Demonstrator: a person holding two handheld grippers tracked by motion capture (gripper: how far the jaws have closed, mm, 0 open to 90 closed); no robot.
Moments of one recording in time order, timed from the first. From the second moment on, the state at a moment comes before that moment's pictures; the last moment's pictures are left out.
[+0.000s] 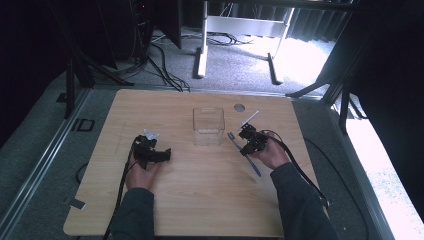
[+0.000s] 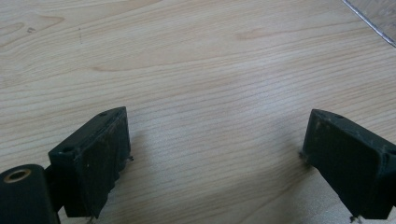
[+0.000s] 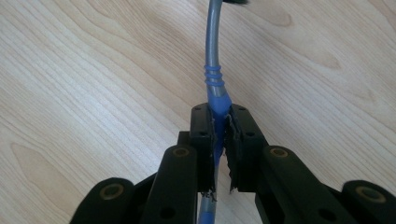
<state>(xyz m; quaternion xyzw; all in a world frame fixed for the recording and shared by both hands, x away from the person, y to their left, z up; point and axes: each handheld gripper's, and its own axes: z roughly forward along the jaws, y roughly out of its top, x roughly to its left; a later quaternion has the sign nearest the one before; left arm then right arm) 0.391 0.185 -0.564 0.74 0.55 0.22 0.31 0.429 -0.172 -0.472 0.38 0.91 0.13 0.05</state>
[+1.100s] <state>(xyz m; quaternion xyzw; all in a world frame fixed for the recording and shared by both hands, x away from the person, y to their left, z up) 0.391 0.185 -0.564 0.74 0.55 0.22 0.31 0.424 -0.176 -0.454 0.39 0.89 0.22 0.09</state>
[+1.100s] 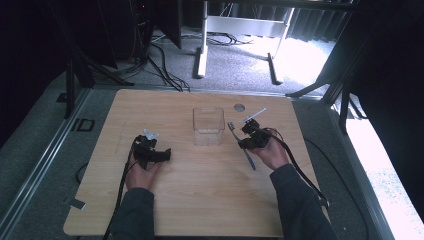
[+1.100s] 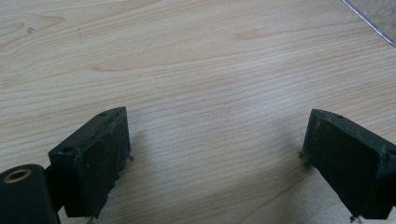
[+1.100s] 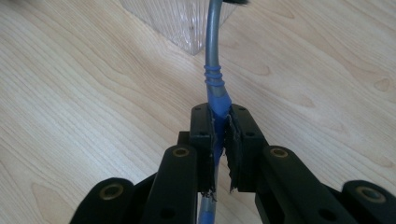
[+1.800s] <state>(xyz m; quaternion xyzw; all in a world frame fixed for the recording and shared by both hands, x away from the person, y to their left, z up) 0.391 0.185 -0.564 0.74 0.55 0.22 0.31 0.426 -0.182 -0.445 0.39 0.87 0.27 0.11</state>
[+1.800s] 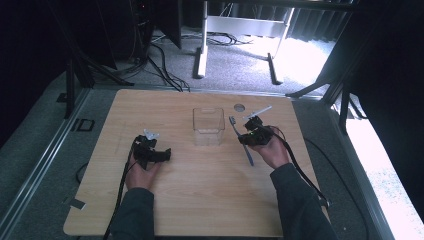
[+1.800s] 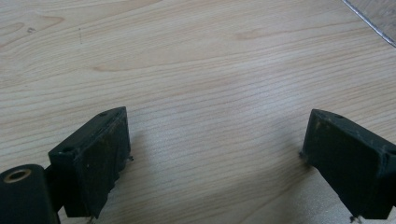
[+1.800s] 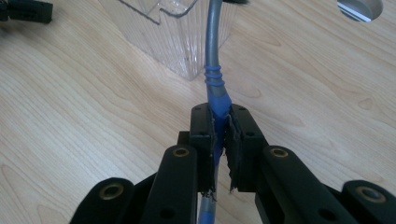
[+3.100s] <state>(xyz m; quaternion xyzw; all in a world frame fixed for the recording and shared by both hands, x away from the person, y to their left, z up) 0.391 0.185 -0.564 0.74 0.55 0.22 0.31 0.426 -0.185 -0.433 0.41 0.84 0.34 0.11</state>
